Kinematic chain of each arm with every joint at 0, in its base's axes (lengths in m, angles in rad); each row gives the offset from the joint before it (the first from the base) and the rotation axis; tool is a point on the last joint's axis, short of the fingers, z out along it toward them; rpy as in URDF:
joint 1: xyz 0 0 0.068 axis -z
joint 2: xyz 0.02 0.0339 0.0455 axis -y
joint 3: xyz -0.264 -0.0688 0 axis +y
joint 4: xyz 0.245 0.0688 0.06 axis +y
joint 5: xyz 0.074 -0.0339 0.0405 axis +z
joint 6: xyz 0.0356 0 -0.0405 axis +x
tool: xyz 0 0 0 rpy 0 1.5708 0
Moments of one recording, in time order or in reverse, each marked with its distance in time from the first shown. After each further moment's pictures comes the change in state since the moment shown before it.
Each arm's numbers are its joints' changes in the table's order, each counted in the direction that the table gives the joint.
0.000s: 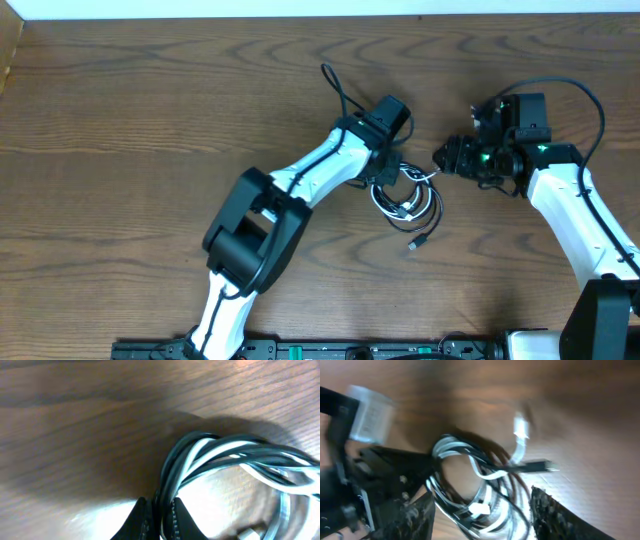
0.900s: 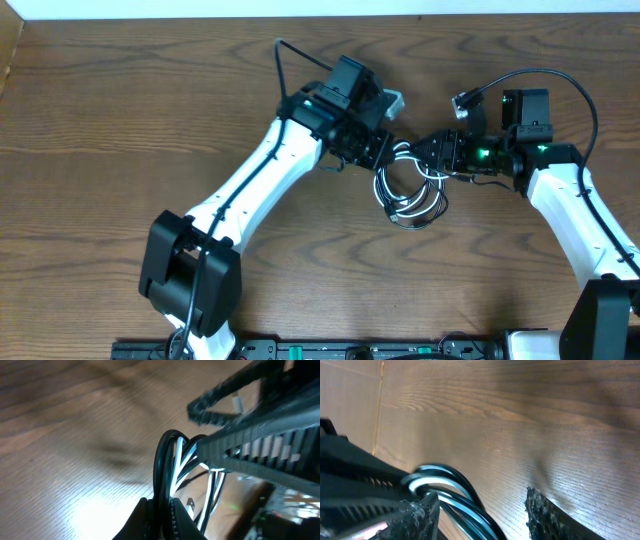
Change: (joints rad) left arm -0.121 0.287 0.001 0.103 -0.427 0.245; right arm -0.002 0.000 0.000 -0.085 0.359 -0.066
